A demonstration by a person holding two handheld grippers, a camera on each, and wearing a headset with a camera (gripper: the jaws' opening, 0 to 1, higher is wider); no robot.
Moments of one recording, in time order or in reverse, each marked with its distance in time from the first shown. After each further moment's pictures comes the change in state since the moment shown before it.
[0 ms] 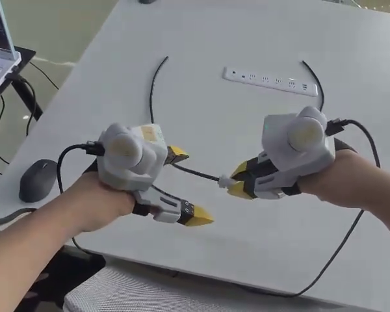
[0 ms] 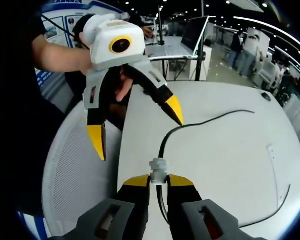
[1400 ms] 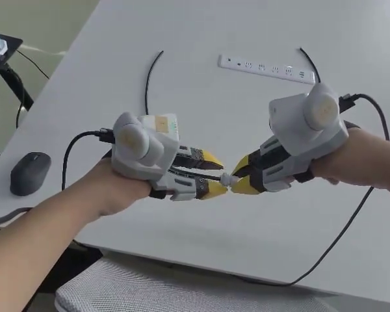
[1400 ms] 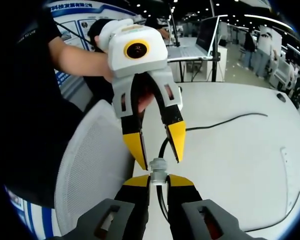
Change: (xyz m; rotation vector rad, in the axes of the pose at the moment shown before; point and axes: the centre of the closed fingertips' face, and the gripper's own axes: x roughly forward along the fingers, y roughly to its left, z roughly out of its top) left arm 0.026 -0.019 0.033 0.112 -0.112 -0.149; right arm -0.014 0.019 -0.005 -0.022 -0.010 0.172
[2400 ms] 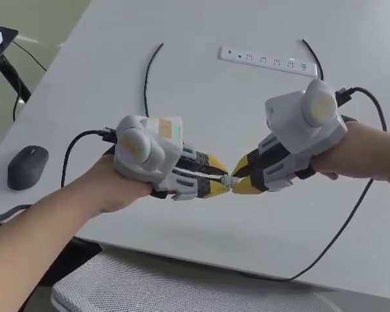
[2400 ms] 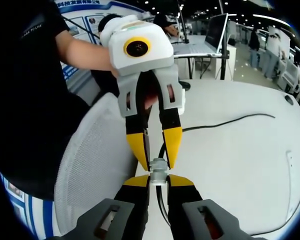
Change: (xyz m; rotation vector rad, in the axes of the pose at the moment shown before) left arm 0.011 -0.012 -0.005 0.073 0.007 -0.059; right arm 0.006 0.005 -0.011 -0.041 0.026 0.064
